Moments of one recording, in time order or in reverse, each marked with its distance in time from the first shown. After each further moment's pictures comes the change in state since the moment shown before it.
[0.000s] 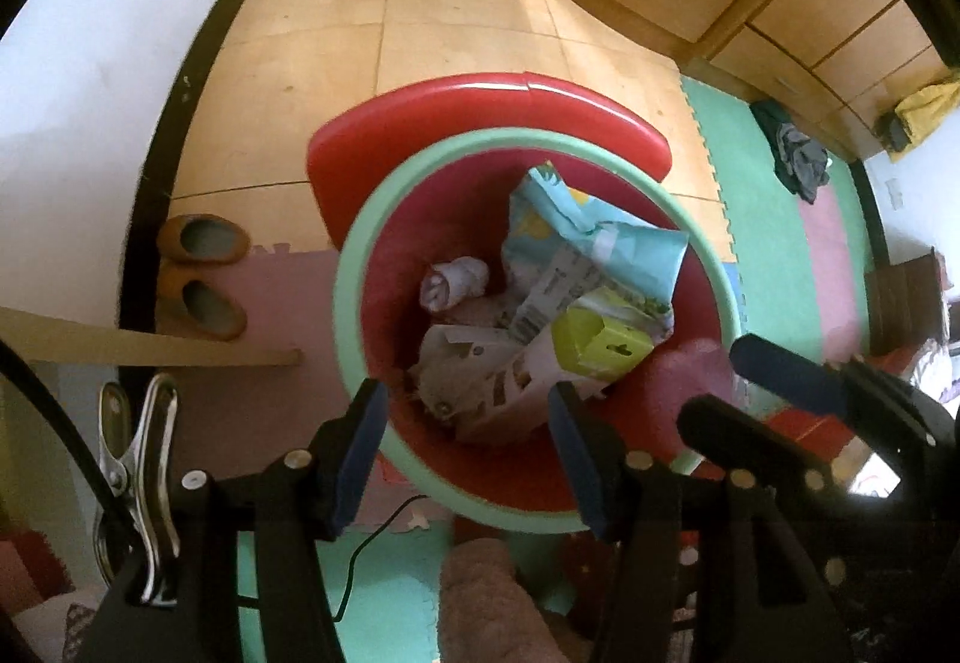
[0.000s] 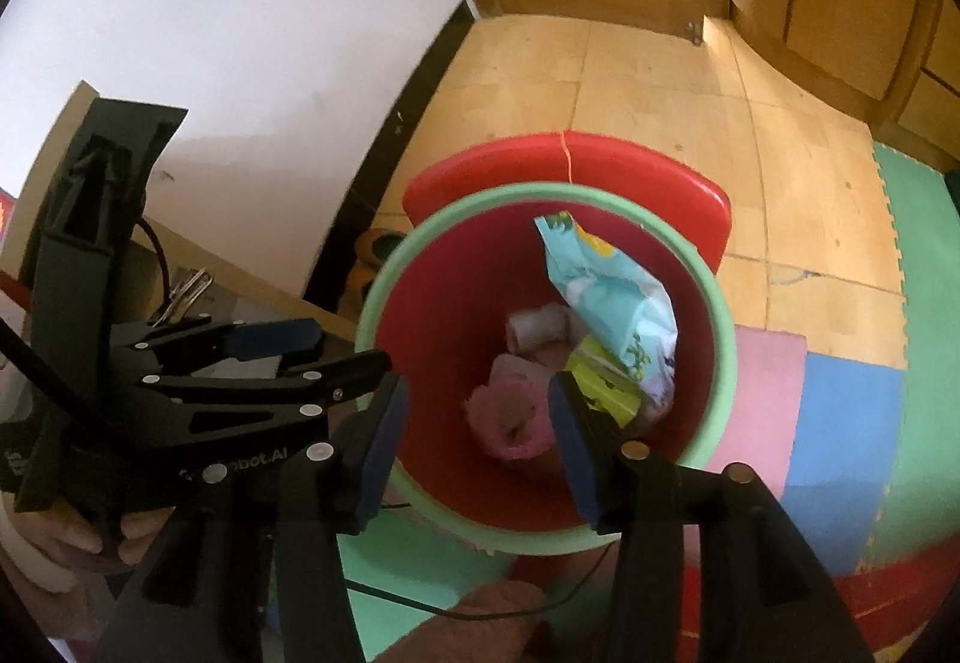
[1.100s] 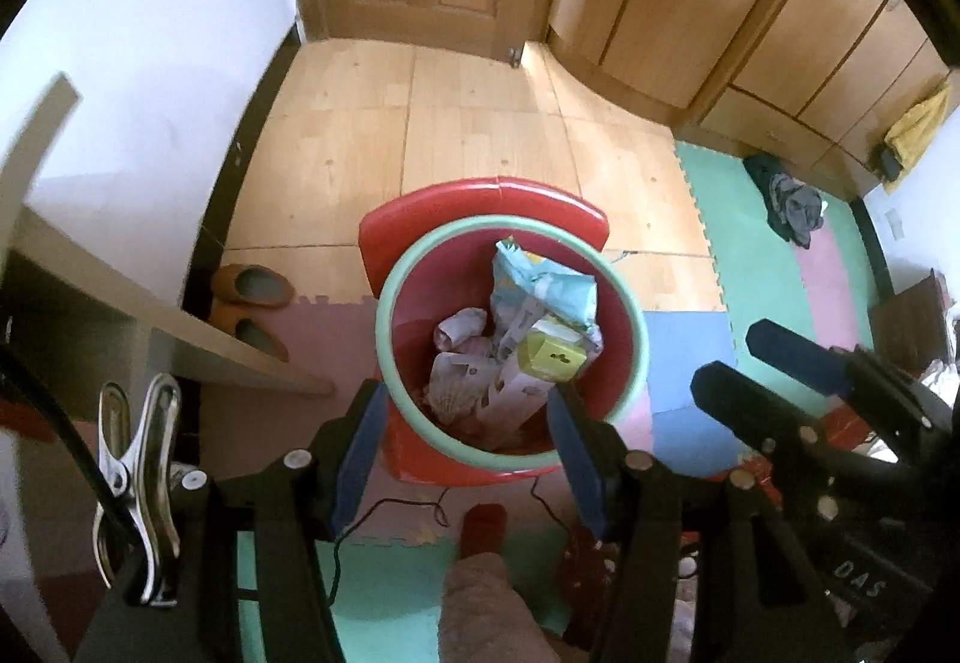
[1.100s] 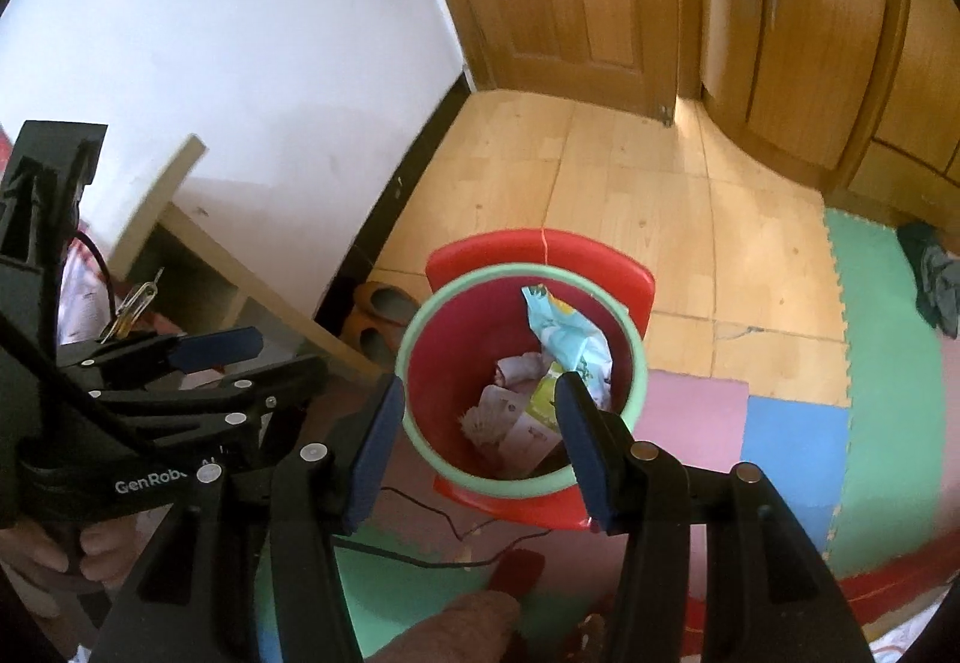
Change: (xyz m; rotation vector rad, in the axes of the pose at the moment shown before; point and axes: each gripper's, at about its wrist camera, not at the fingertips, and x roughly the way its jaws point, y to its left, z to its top) left arm -0.142 -0.033 -0.045 -0.016 -0.185 0.060; right arm -0.140 0.035 -0.014 -0.064 -0.160 -0.074
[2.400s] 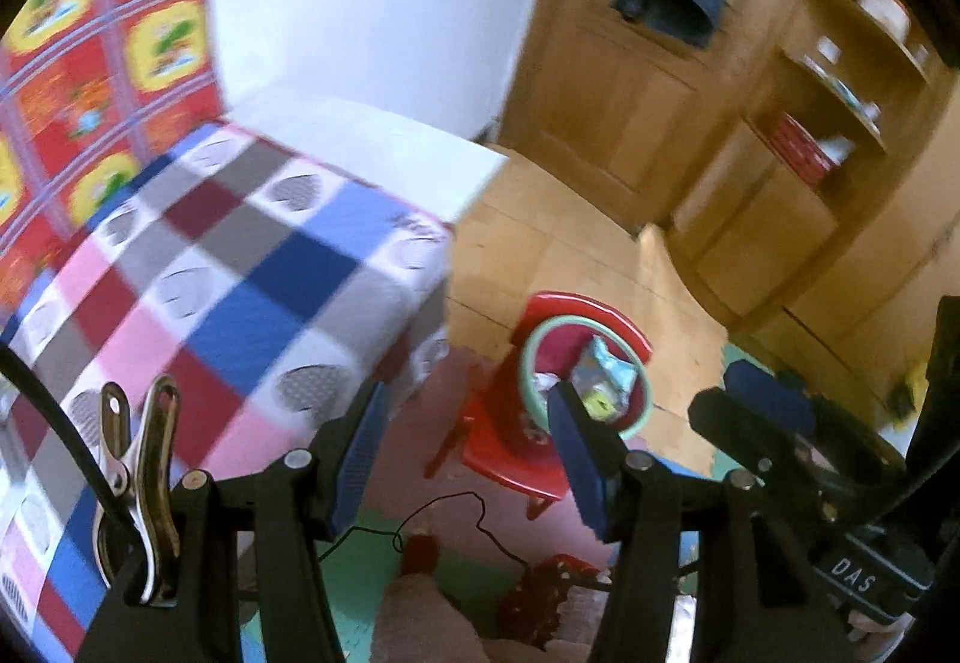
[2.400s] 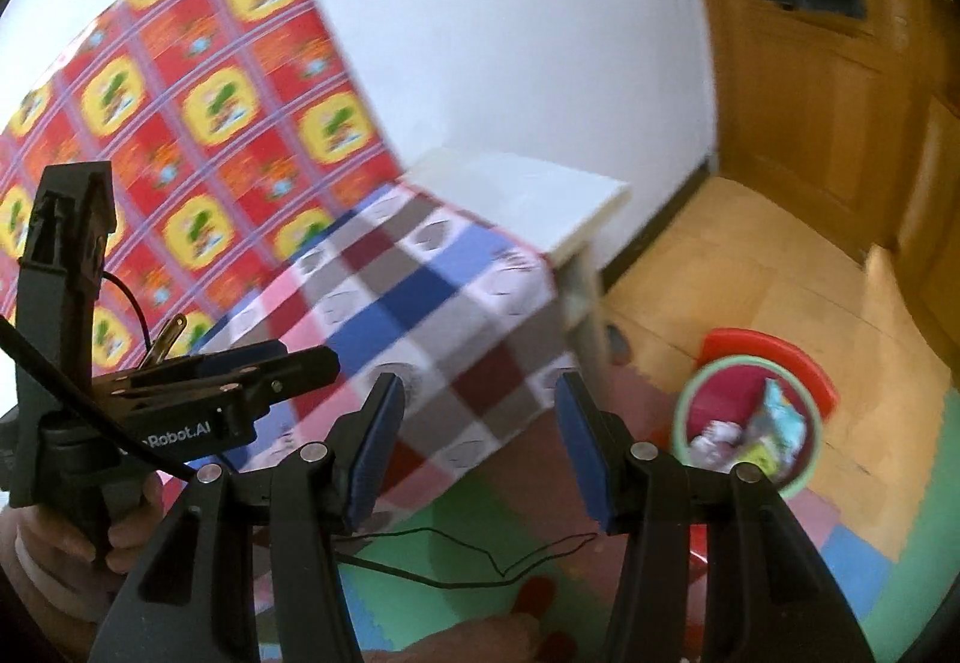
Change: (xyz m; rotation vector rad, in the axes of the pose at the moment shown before) left arm -0.292 0.103 -0.177 -0.489 -0.308 0.139; right arm -0.165 0.225 -0.032 -0.418 -0.051 0.438
